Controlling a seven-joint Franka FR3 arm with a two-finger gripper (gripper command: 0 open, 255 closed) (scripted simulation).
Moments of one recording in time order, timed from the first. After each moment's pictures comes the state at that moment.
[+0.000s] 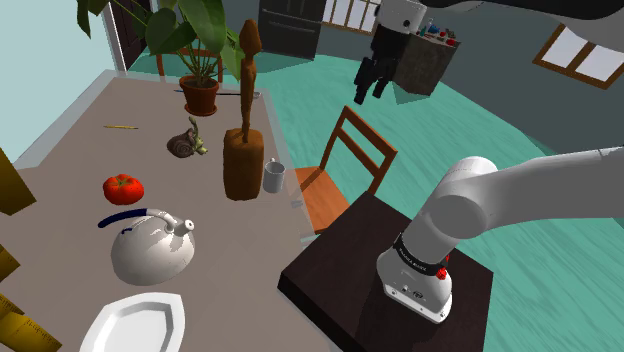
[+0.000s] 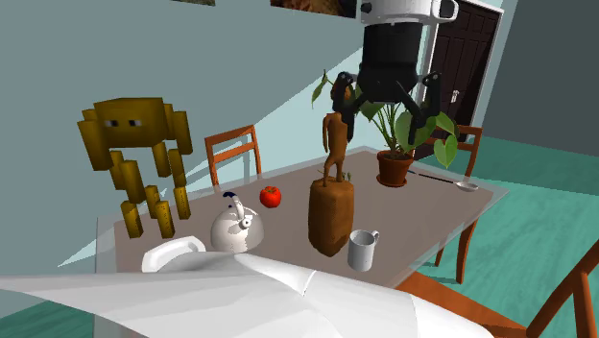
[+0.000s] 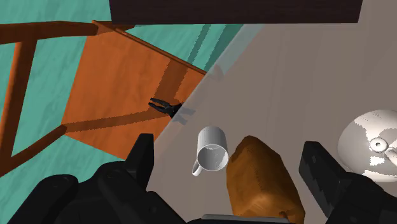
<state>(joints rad) -0.02 -0.82 -0.07 -2.45 -0.06 1.65 -0.02</state>
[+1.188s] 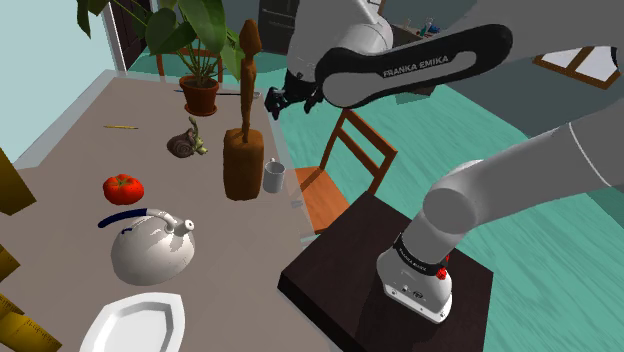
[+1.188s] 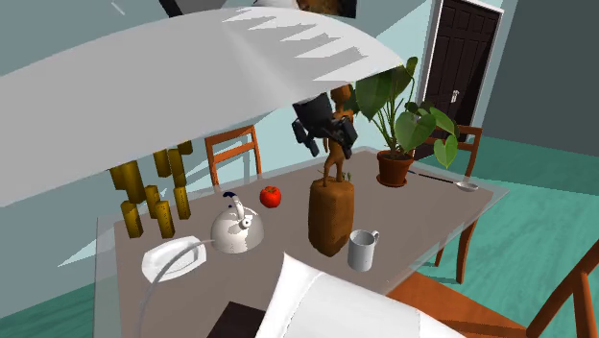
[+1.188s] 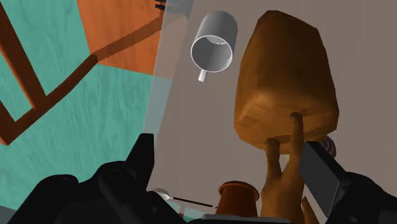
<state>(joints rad) -0.19 -0.51 0.44 -2.54 -0.23 2.33 0.72</state>
